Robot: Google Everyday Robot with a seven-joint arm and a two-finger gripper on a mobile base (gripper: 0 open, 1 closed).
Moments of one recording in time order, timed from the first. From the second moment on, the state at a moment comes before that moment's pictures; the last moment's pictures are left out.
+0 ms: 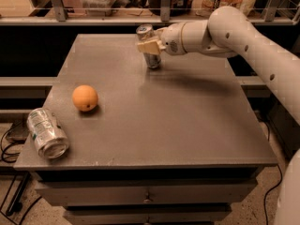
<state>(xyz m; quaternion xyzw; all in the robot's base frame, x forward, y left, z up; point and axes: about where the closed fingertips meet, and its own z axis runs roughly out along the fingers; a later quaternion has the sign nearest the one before) 0.736 0.019 0.912 -0.45 0.67 0.27 0.52</state>
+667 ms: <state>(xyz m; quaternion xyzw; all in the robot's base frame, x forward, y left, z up) 0.700 0.017 0.953 -0.60 0.65 0.14 0.44</state>
